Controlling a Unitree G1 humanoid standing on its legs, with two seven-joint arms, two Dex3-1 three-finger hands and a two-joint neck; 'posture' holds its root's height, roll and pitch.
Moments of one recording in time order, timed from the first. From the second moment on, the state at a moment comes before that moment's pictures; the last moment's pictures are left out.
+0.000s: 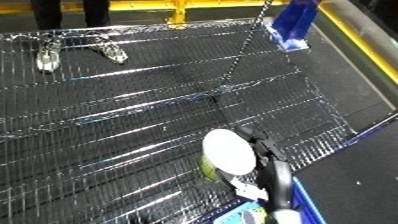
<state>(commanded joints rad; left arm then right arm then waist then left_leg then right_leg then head) -0.25 0.53 -0.18 0.03 -0.82 -0.03 -0.06 -0.69 -0.65 0.06 0.29 0.42 -0.23 -0.46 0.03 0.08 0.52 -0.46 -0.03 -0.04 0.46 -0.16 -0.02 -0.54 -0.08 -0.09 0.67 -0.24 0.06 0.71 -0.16</state>
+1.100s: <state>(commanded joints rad) -0.16 0.39 -0.12 0.14 -0.80 -0.10 -0.12 -0.20 -0.57 -0.20 0.07 0.45 -0.25 -0.42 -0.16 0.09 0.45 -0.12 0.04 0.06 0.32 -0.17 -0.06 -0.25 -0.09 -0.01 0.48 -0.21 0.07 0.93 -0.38</state>
